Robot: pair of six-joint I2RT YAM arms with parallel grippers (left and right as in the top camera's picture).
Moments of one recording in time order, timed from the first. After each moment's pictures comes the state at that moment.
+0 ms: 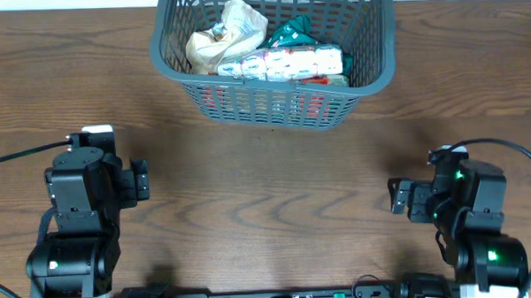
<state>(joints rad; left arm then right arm) -0.02 0.80 0.94 -0.89 -0.28 0.06 -0.09 0.66 0.71 -0.92 -0.03 0.01</state>
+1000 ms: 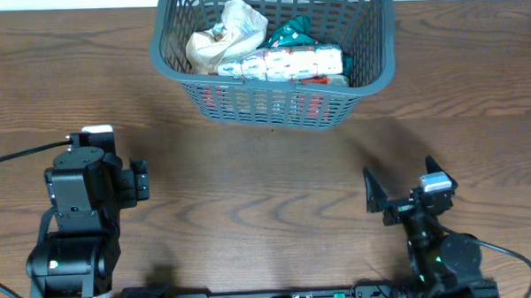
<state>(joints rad) -0.02 0.80 0.94 -0.89 -0.29 0.06 0.19 0.04 0.16 -0.17 0.04 0.01</state>
